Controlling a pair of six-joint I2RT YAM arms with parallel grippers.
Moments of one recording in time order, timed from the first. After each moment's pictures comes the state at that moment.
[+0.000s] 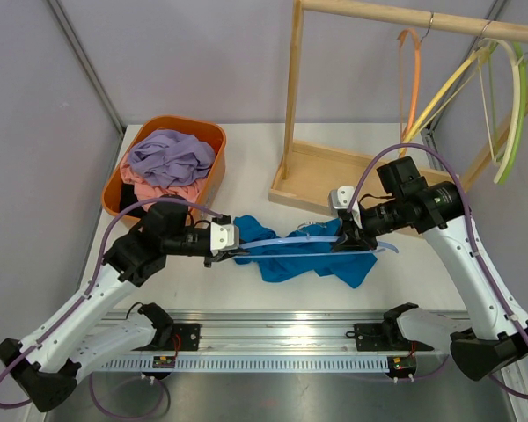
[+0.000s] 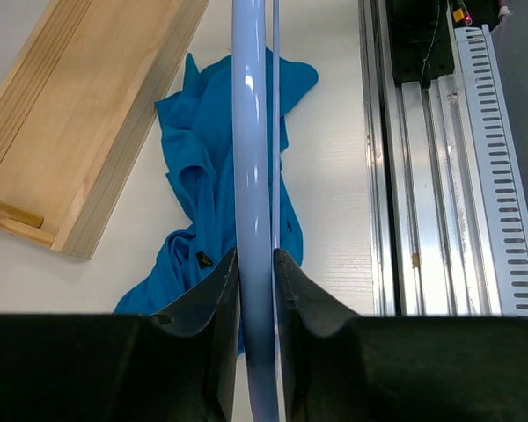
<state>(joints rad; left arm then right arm) -0.67 0.83 0.90 -0.56 0.74 0.55 0.38 1.14 1.39 -1.36 -0.91 -1.02</state>
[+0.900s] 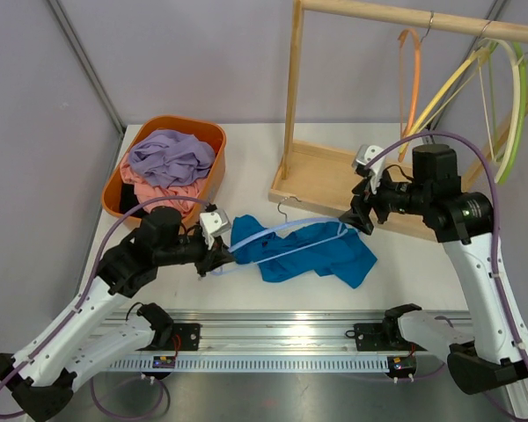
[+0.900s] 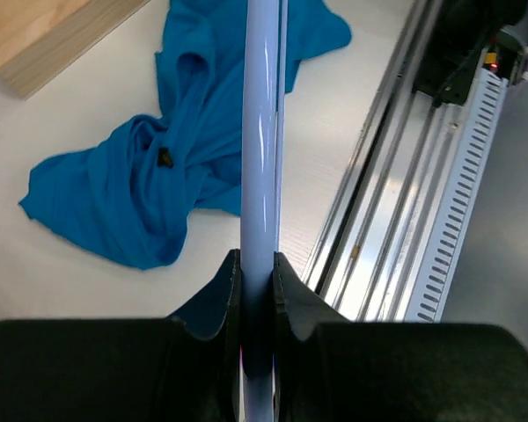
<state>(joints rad) -0.67 0.72 0.86 -0.68 0.51 0.14 0.27 1.07 1.44 -1.06 -0.68 -0.57</state>
